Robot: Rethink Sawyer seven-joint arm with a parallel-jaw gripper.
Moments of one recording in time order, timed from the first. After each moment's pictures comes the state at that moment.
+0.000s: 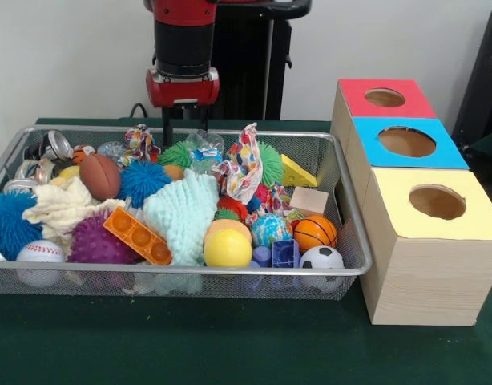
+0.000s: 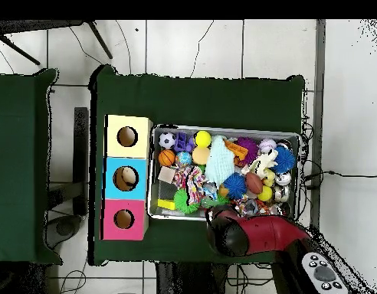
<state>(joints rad) -0.61 -0.67 0.18 1.98 -0.65 0.21 1.57</state>
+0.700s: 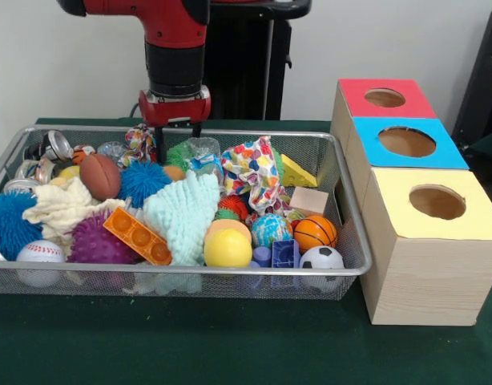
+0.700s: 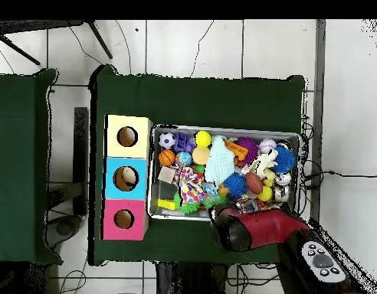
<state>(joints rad) -0.64 -0.59 0.20 1.92 -0.77 0.21 1.57</state>
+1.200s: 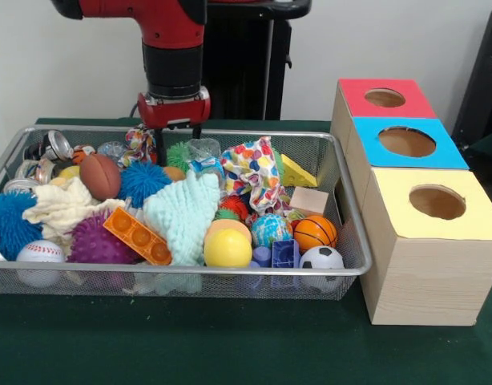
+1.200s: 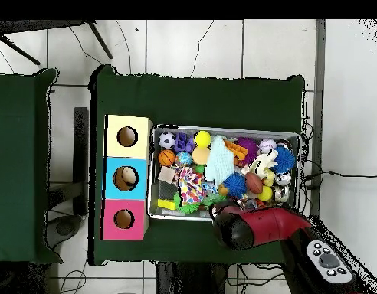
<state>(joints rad) -0.70 -0.61 0.28 1.92 -0.78 0.24 1.57</state>
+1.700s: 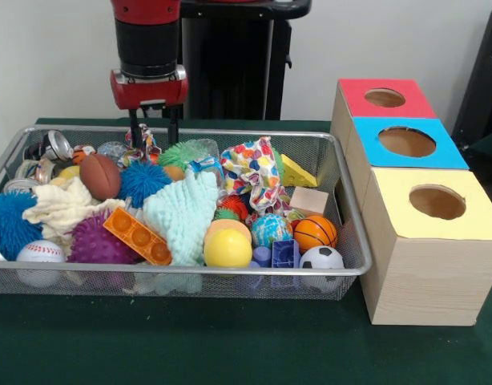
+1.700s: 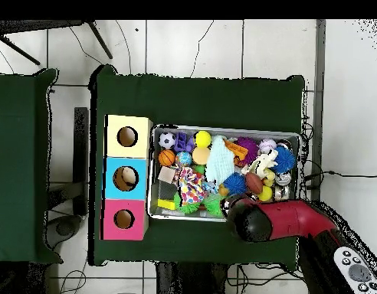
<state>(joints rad) -0.81 -0.71 0.41 1.92 -0.74 0.46 1.57</state>
